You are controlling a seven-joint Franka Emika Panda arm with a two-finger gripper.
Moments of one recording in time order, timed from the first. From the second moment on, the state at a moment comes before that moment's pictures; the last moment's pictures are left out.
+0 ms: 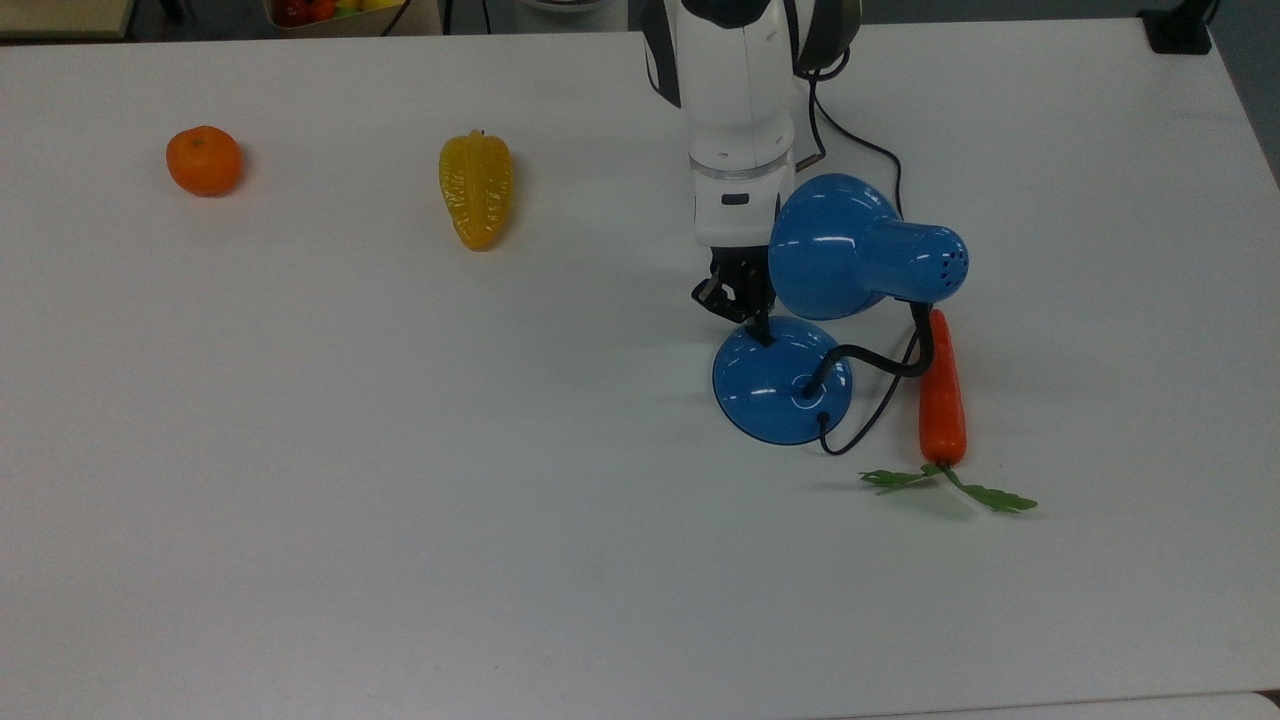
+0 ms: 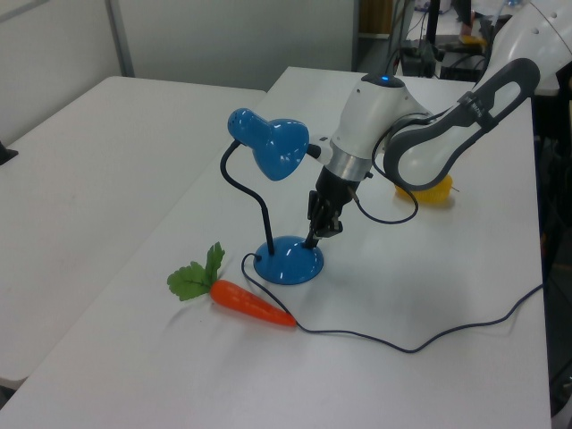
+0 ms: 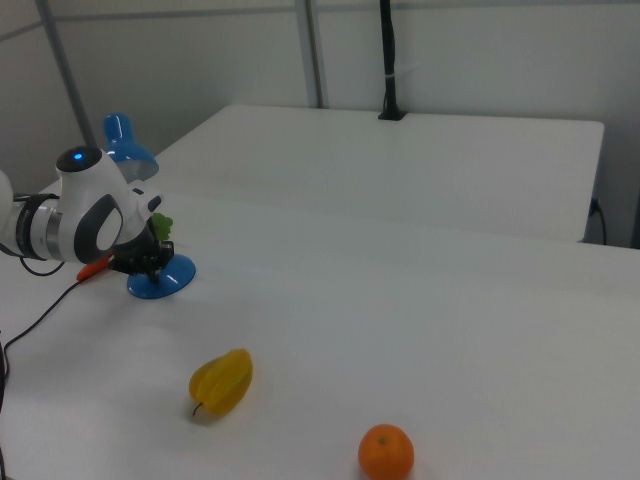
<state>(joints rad) 0.29 0.39 0.09 -1.93 0.08 2.69 -0.42</state>
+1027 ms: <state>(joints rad) 0.24 0.21 0.09 -1.92 0.08 2.12 -0.34</state>
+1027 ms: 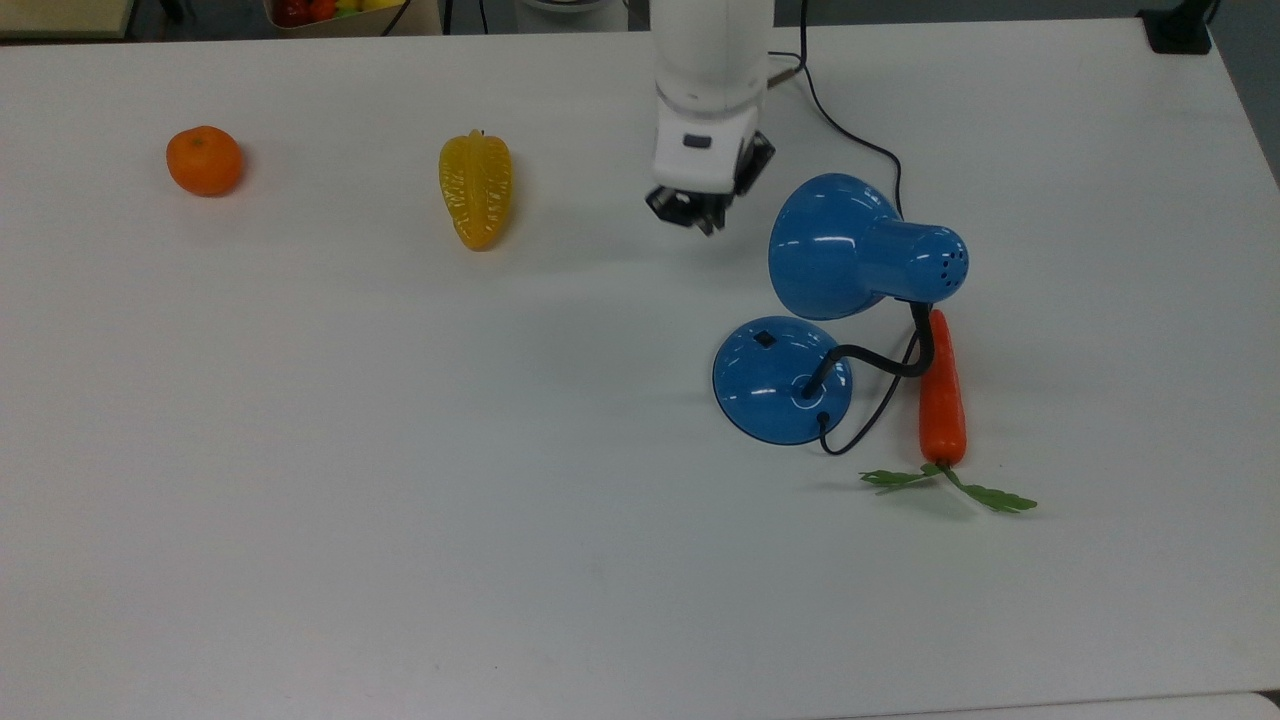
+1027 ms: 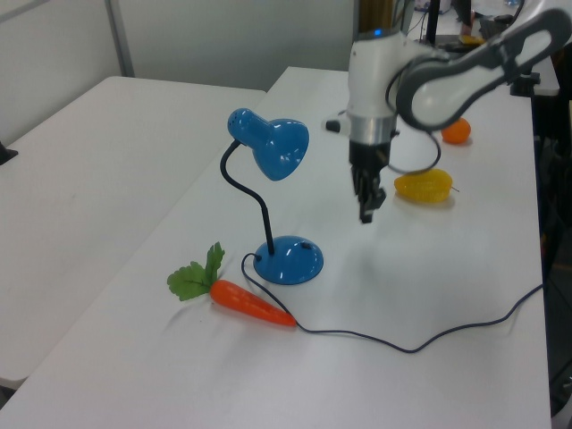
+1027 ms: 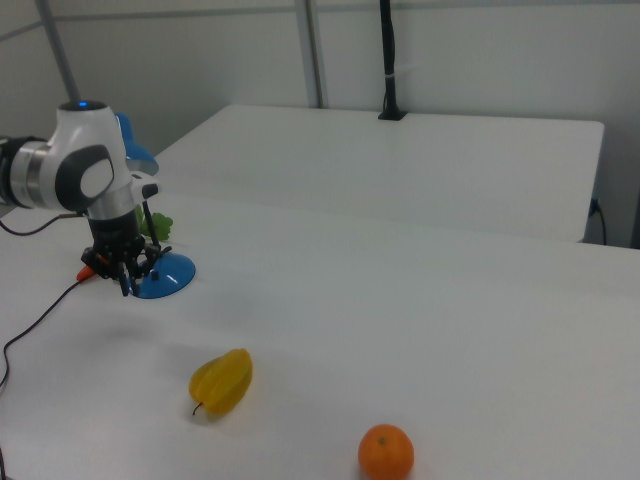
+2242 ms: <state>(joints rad) 0.13 -0.01 -0.04 -1.57 0.00 1.54 0.01</state>
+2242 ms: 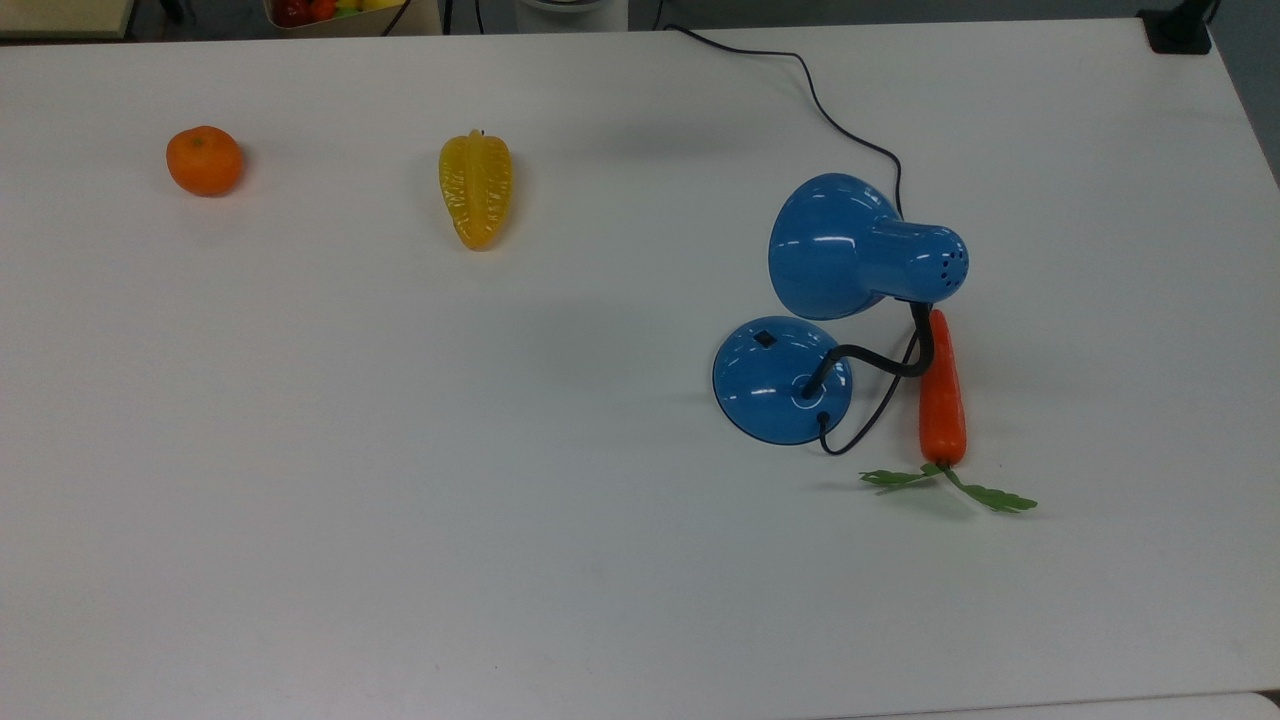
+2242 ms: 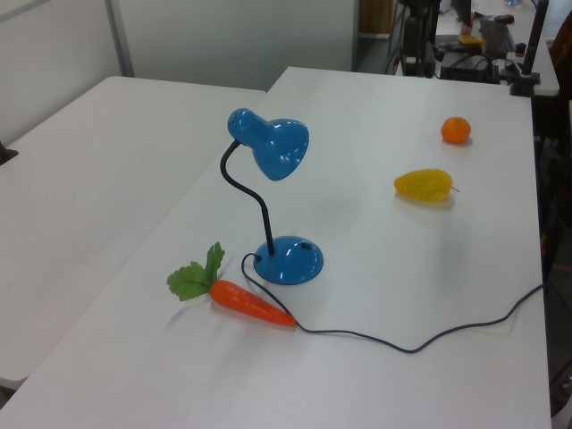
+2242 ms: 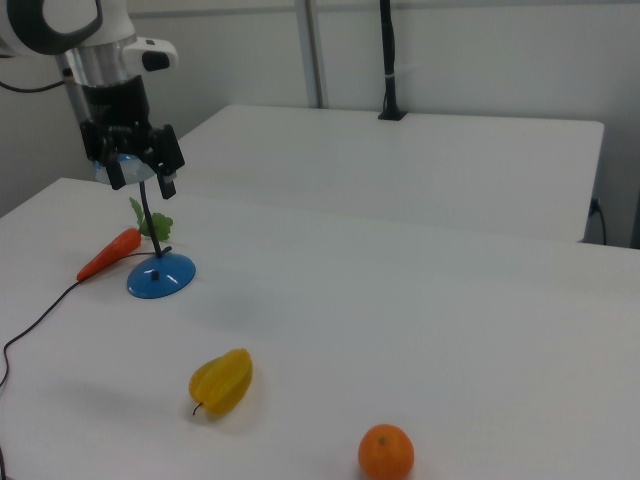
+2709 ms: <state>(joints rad) 0.13 -0.02 -0.09 -1.57 0.04 1.67 -0.11</state>
